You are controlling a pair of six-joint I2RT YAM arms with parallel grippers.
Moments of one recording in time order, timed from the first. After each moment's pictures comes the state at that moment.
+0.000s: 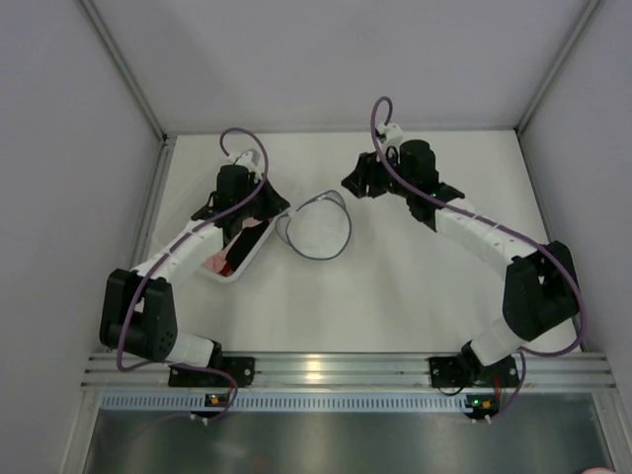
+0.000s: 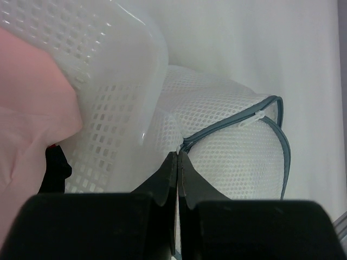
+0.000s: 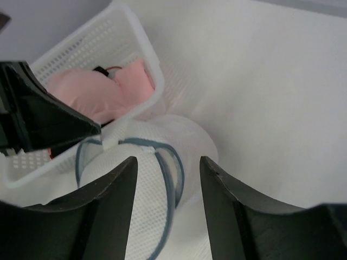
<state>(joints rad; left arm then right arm) -0.28 1.43 0.95 -0.05 0.25 -0.57 0.48 1.56 1.13 0.10 -0.33 0.27</state>
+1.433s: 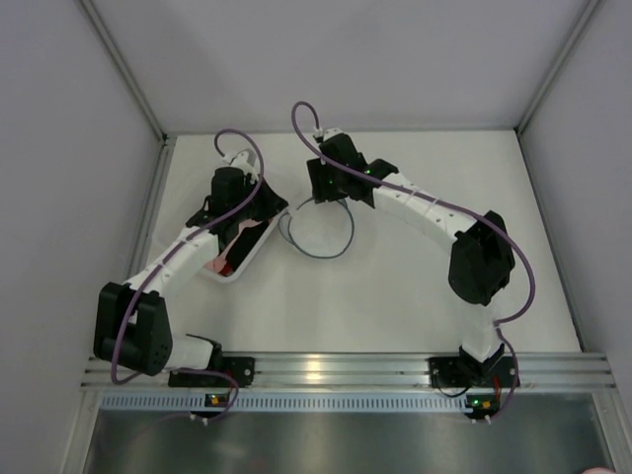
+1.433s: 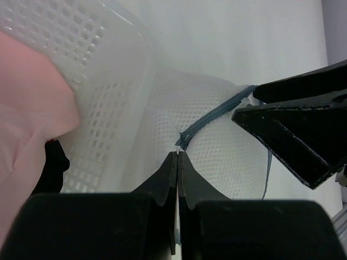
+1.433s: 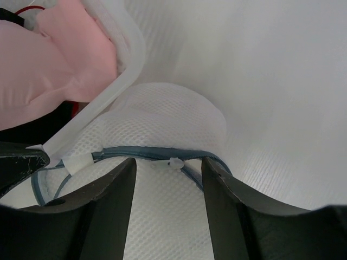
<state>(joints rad) -0.28 1.36 0.92 -0.05 0.25 -0.57 0.74 1.93 1.73 -0.52 0.13 0.32</state>
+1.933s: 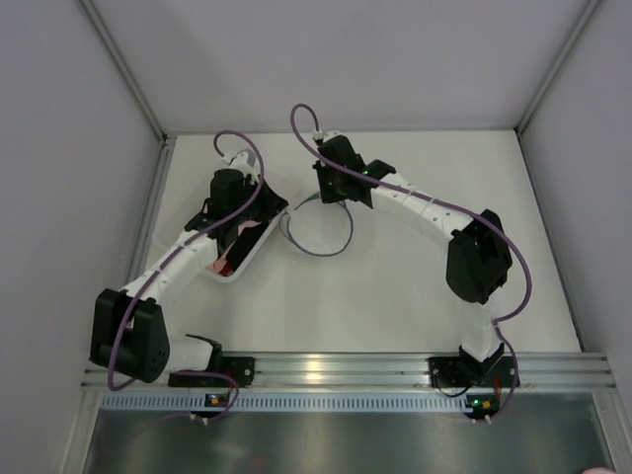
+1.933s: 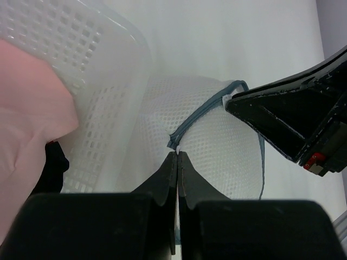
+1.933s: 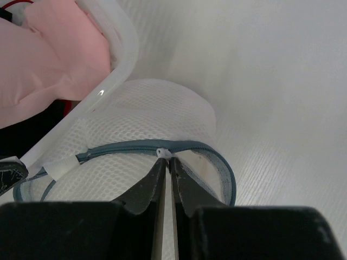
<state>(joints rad) -0.30 1.33 0.90 -0.04 0.23 -0.56 0.74 1.96 1.74 -0.53 0.13 0.32</state>
